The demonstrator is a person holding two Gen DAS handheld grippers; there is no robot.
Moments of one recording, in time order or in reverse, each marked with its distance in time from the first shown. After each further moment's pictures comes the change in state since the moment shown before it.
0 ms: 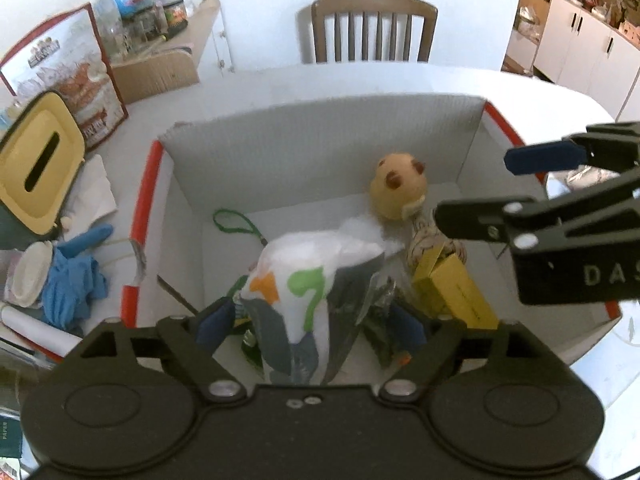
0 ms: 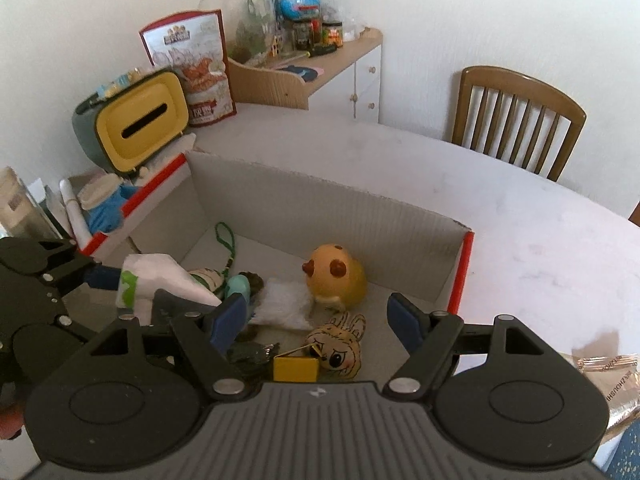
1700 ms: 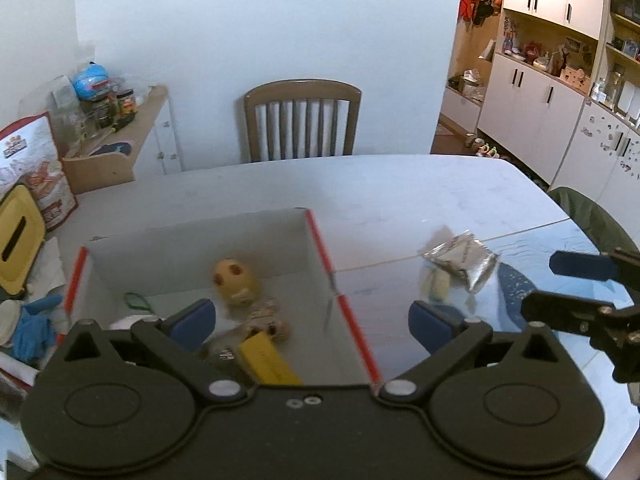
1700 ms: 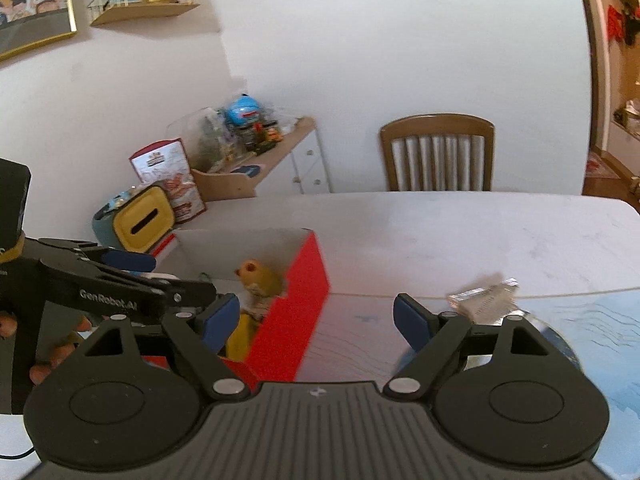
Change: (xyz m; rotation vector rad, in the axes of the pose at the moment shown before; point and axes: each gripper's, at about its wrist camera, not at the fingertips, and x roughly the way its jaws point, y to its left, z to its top) left arm -0.093 -0.114 0.016 -0.019 -0.236 -0.114; right arm -0.185 -0.114 -0.114 0.235 -0.271 -0.014
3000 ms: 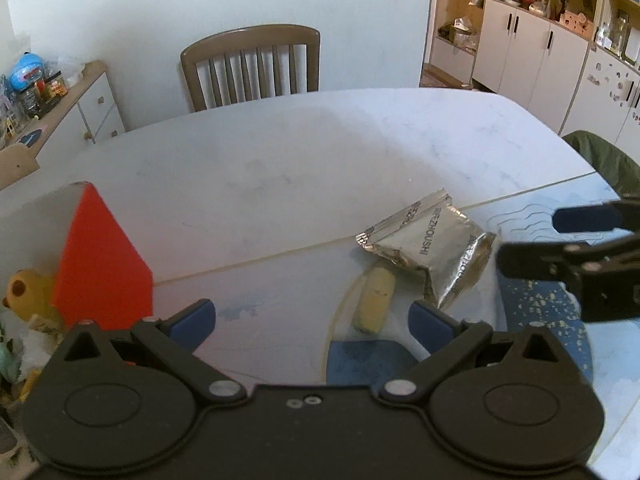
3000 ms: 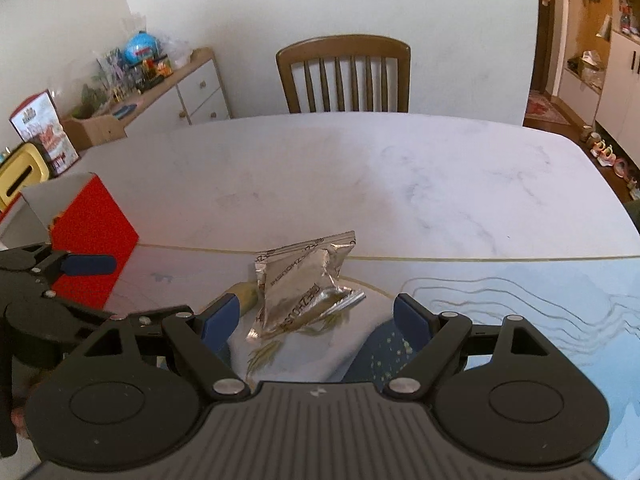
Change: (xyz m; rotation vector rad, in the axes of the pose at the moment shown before) left arm 0.173 -0.128 -0.002 0.044 0.127 0.042; right arm 0.103 -0.178 -0.005 0.022 0.229 -0.173
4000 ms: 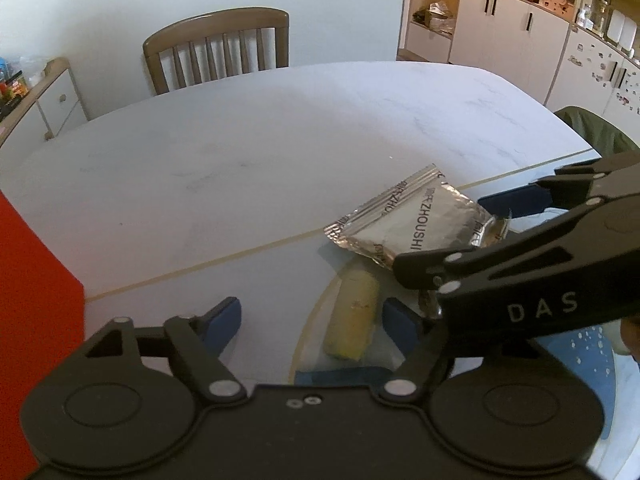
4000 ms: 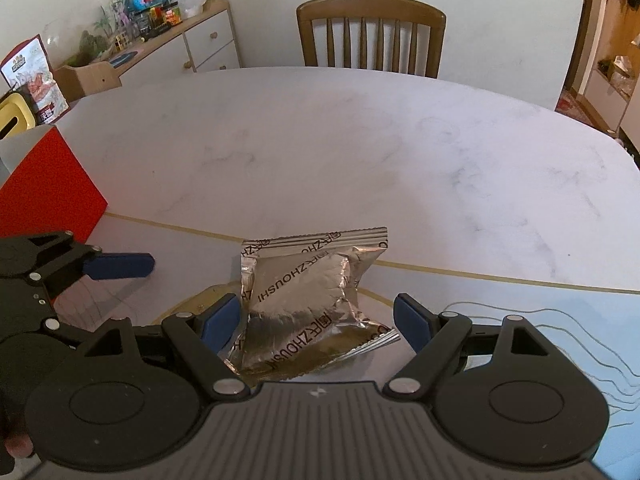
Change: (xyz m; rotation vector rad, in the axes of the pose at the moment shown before) left arm 0.050 -0.017 -0.001 0.031 0.030 -0.060; right arm 0.074 0.009 0.010 -0.087 0.100 0.025
